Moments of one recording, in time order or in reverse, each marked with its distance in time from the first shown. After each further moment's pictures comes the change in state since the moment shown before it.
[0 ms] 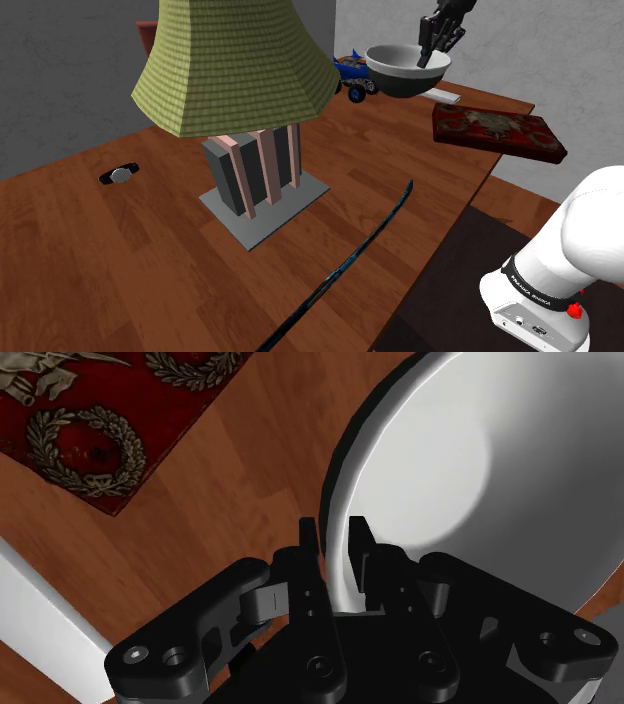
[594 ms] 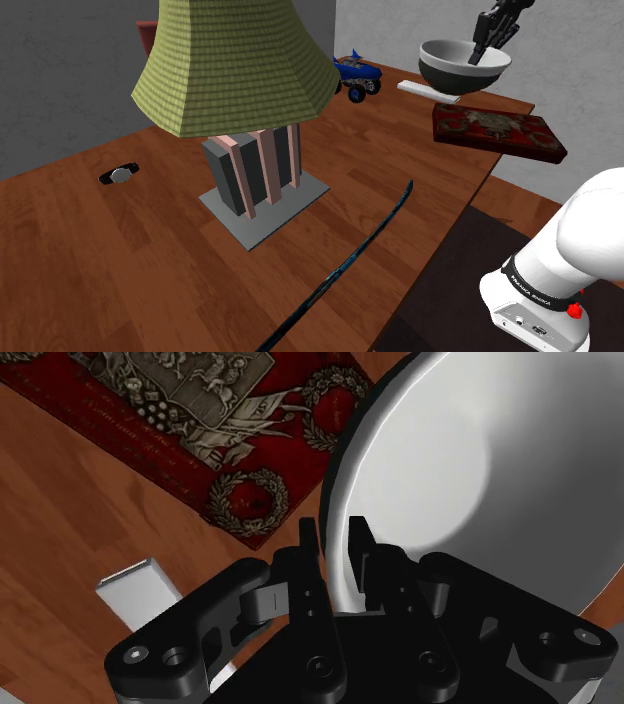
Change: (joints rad) arm -0.081 -0.126 -0.130 -0.042 -0.092 -0.109 -0.166
